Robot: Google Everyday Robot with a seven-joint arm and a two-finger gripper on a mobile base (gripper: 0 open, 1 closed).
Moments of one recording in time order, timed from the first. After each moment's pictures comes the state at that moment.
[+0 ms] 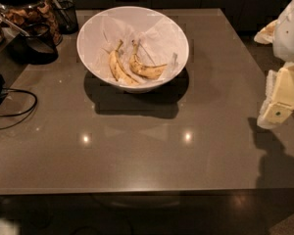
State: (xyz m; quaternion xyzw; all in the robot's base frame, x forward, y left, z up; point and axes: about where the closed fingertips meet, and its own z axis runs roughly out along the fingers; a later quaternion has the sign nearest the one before) arm 0.438 -0.217 0.976 -0.60 0.78 -0.03 0.16
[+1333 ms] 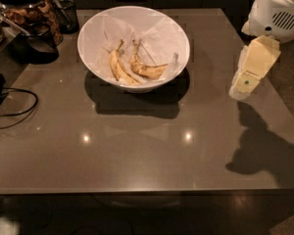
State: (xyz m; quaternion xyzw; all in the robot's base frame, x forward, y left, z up) arm 0.488 -0.200 0.979 -0.55 0.82 0.00 0.15
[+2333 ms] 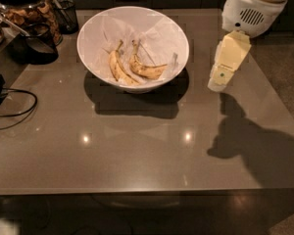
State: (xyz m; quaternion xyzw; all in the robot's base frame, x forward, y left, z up) arm 0.521 -0.170 0.971 -0.56 0.82 0.00 0.14
